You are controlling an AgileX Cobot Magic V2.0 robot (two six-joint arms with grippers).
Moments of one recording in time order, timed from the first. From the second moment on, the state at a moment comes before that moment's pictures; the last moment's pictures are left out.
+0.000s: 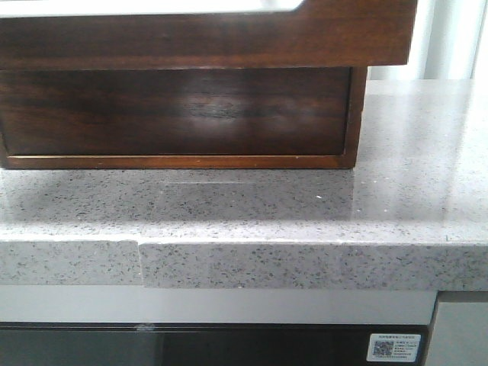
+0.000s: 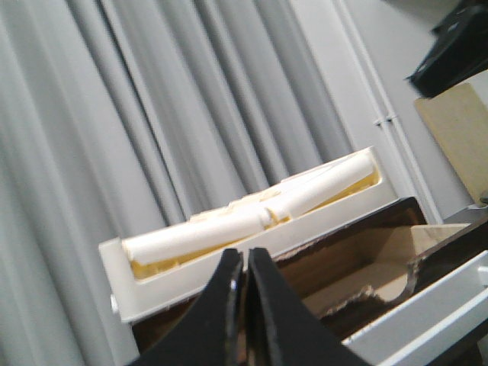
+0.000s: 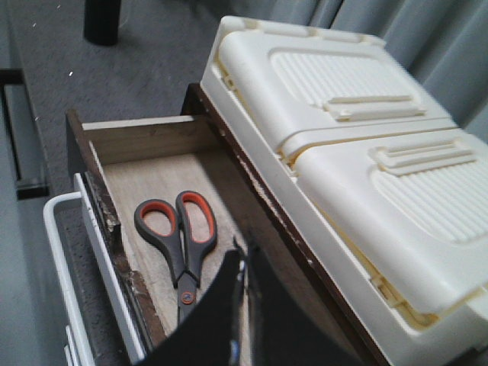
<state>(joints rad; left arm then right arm) -0.44 -0.01 -0.29 1.24 -0.14 -0.89 0.59 0.99 -1.27 0.41 0.64 -0.80</state>
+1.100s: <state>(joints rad) -0.44 -0.01 -0.12 1.12 0.07 -0.91 0.59 -0.01 -0.14 0.55 0.22 -0.80</state>
